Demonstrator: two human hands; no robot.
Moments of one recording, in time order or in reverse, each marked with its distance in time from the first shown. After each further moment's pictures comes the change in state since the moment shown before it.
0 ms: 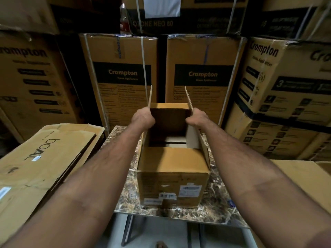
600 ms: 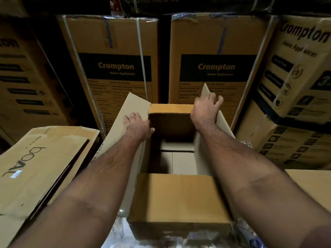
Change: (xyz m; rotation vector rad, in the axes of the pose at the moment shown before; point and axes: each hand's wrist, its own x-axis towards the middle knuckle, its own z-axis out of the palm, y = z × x) left_hand 0.180 -0.043 0.071 0.726 -0.162 0.010; right_hand 0.181 -0.021 0.047 -0.866 0.541 -0.100
